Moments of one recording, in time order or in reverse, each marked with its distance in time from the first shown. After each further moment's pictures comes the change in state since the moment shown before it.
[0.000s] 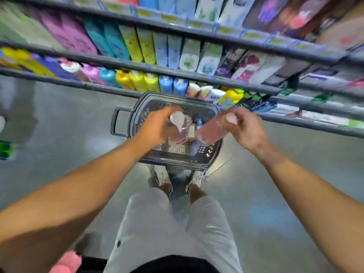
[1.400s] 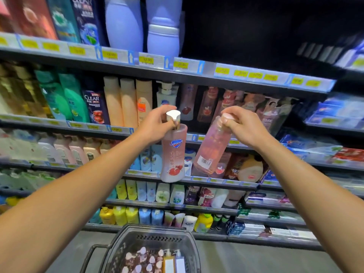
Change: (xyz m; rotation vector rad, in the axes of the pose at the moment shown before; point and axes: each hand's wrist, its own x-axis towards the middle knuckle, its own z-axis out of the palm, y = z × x) left_hand 0.053 0.330 -0.200 -0.153 0.356 0.546; right_hand -0.006 -0.217 -0.328 -0.203 0.563 -0.485
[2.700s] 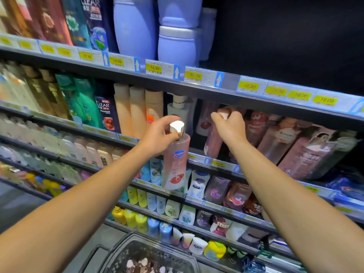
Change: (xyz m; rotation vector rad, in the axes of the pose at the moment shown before) left_hand 0.068 -0.041 0.018 0.144 0.204 -0.117; right_hand 0.147 0.024 0.097 0.482 0.085 0.311
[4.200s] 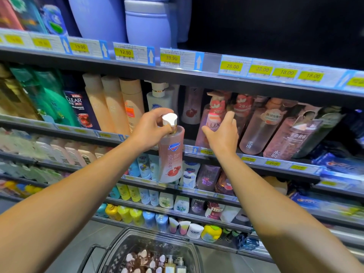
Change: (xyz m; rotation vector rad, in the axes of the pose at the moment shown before) left_hand 0.013 -0.003 0.023 0.007 -0.069 0.008; right_hand -0.018 0.075 0.009 -0.320 0.217 -0.054
